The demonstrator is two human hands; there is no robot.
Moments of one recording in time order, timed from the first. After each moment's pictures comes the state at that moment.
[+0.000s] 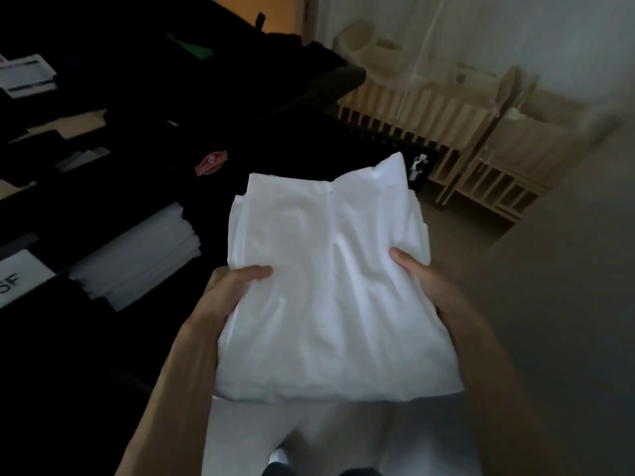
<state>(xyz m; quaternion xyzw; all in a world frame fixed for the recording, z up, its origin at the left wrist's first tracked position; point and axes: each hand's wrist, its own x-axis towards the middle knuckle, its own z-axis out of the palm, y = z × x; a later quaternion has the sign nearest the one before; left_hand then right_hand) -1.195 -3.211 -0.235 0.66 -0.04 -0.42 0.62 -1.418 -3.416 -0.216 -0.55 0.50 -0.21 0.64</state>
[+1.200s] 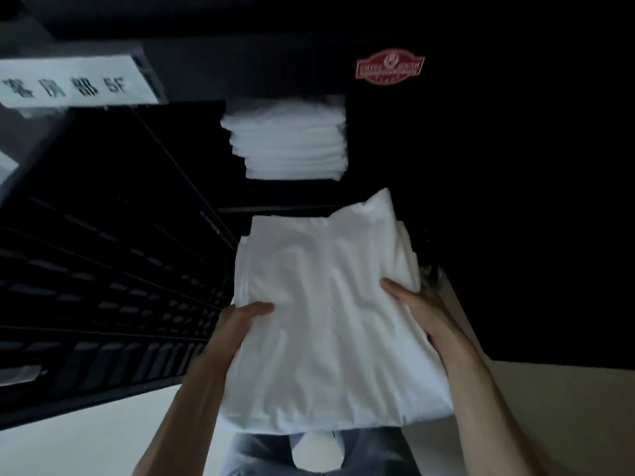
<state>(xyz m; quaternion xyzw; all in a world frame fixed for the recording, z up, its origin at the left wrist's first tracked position) -1.266 -3.212 -0.420 0.57 0.40 -0.19 0.70 -1.215 -3.514 -0.435 -0.67 0.29 0.21 0.65</state>
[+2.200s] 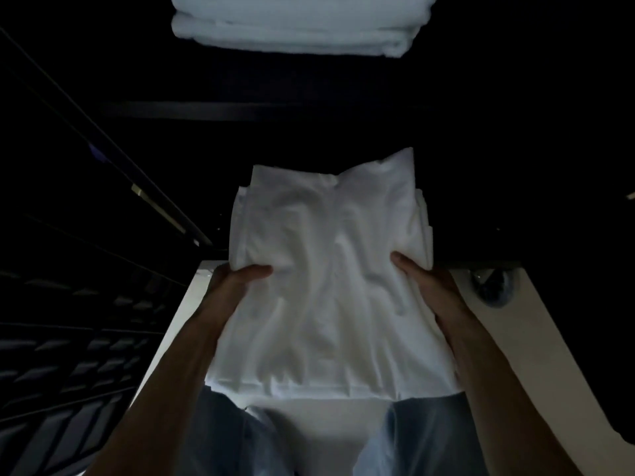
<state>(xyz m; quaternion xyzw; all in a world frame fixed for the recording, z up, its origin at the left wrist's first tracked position) -1.124 -3.178 -0.767 0.57 0.37 -0.15 0.72 -1.081 -3.477 -0.786 -0.69 0.30 0.19 0.64</state>
